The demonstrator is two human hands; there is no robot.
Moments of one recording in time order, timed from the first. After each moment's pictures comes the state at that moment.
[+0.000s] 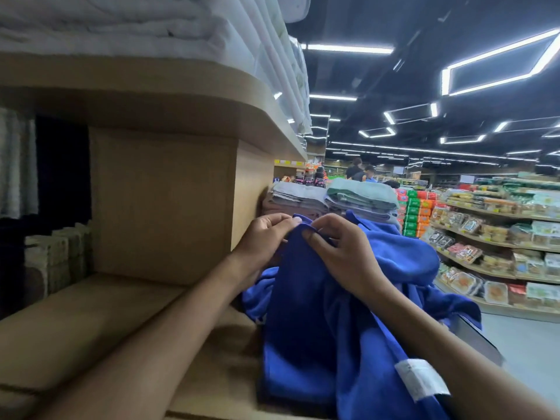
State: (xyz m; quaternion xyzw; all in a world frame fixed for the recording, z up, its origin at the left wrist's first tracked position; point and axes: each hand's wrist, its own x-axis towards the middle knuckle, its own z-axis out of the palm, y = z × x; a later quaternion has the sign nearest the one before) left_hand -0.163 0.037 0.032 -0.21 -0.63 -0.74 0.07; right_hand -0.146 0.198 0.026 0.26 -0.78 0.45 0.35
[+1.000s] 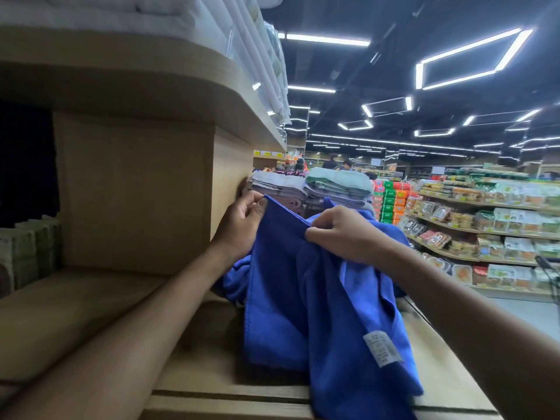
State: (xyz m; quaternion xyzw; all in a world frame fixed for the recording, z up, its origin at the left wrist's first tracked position) left_hand -0.182 0.028 0.022 -0.28 -0.68 -0.63 0.24; right_hand -0.111 0.232 0.065 0.16 -0.94 0.20 0.22
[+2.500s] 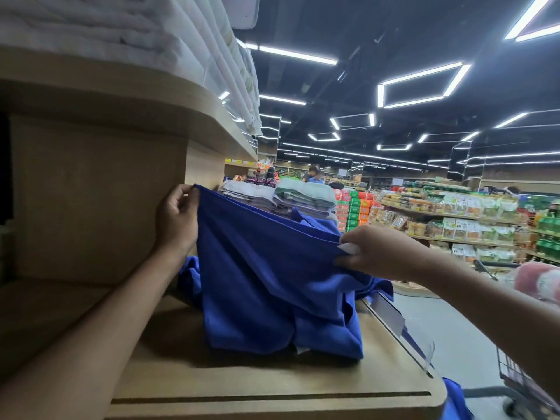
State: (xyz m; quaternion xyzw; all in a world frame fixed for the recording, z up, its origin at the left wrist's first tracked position) left_hand -0.192 -0.003 0.036 -0.15 -0.61 -0.67 0.41; right_hand -0.053 0.318 0.085 0.12 -0.97 -0.05 0.20
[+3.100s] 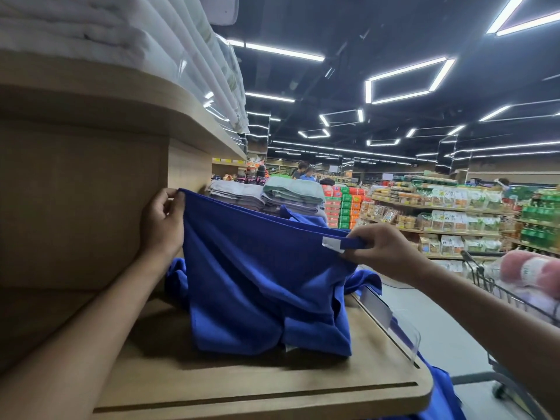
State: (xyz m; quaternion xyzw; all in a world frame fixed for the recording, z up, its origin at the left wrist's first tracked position) left_hand -0.206 -0.006 0.027 -0.17 -0.63 -0.63 0.41; right_hand -0.061 0.363 0.056 0.14 -0.91 0.27 0.28
